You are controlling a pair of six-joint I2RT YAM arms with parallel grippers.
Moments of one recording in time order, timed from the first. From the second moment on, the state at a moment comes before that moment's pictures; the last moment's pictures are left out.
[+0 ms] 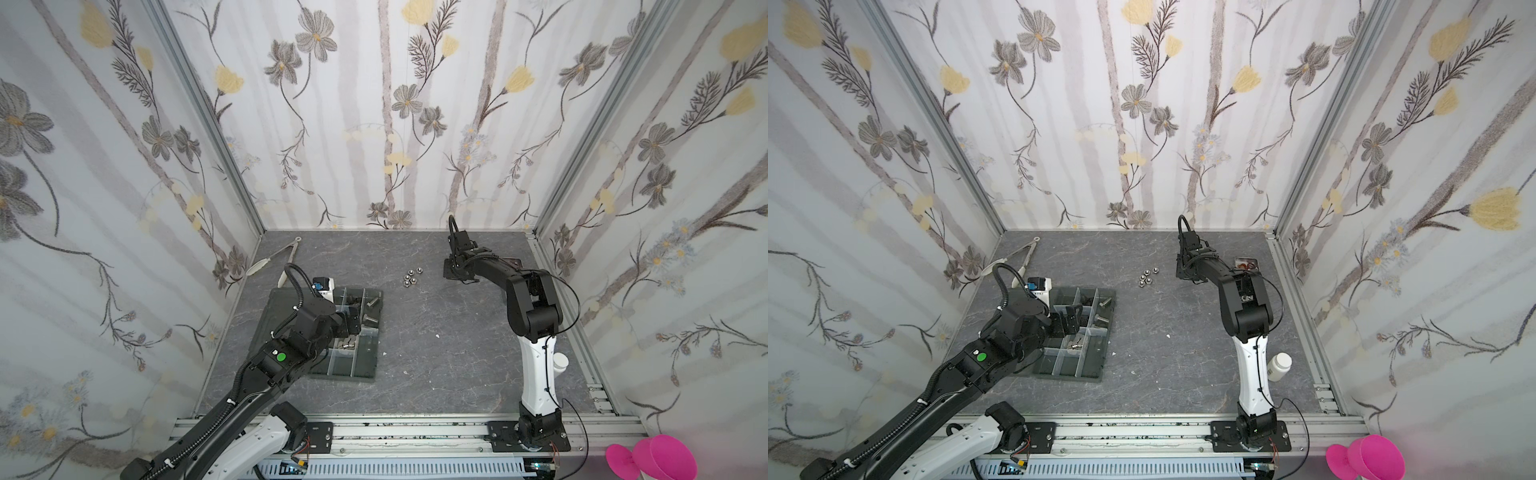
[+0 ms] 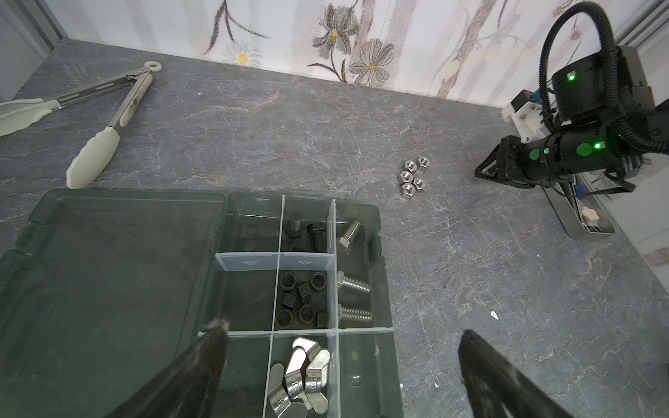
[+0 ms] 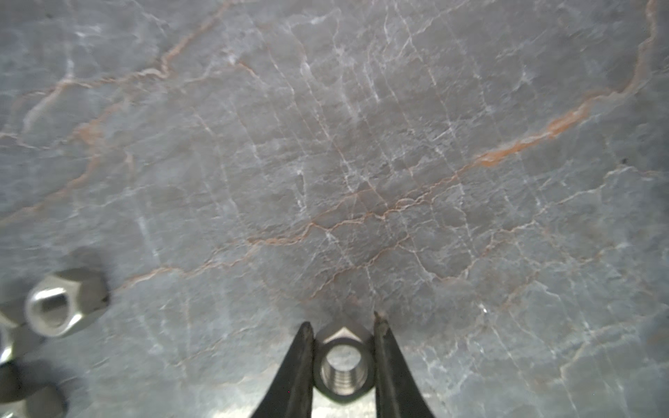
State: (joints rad) left arm -0.62 0.80 0.73 -0.50 -0.26 -0.47; right arm 0.31 2.20 1.67 -0.53 0.13 0.36
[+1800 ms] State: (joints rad) left arm -0.62 0.71 0.72 -0.50 -0.32 -0.47; right arm 1.06 1.85 1.19 -0.21 -0.14 0.53
